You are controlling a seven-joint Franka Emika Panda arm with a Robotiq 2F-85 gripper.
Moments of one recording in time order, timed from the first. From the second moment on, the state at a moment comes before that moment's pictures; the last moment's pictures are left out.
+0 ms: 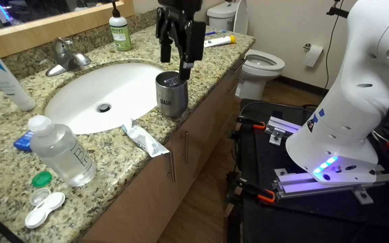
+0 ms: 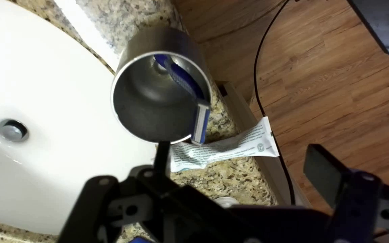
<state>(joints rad) 0.14 -0.48 -0.20 -2.71 0.12 2.34 -0.83</state>
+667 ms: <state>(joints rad) 0.11 -0.44 -0.22 -2.71 0.13 2.33 -0.83</state>
